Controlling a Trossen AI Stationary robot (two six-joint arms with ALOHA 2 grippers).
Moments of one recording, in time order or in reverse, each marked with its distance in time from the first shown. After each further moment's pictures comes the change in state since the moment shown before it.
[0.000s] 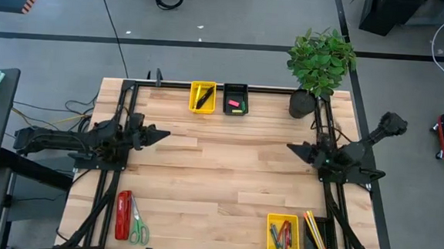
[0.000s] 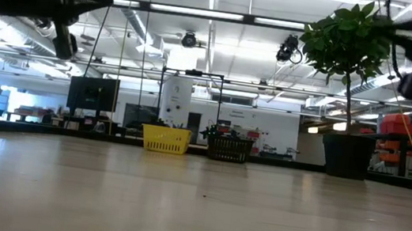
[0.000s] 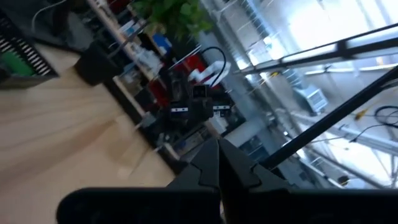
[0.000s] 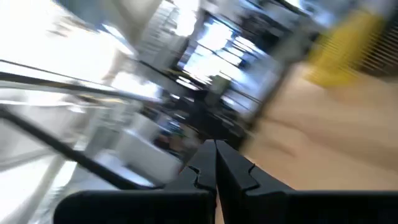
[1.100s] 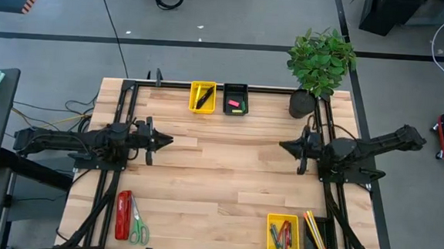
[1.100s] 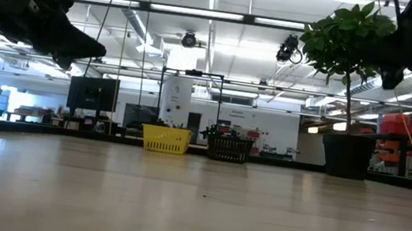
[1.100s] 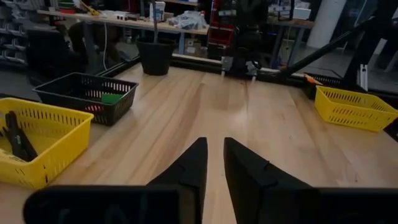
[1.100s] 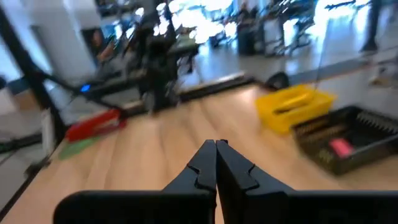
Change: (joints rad) left arm 0.012 0.000 0.000 -0.315 -0.011 0.835; right arm -0.325 0.087 0.139 -0.361 -0.362 -0.601
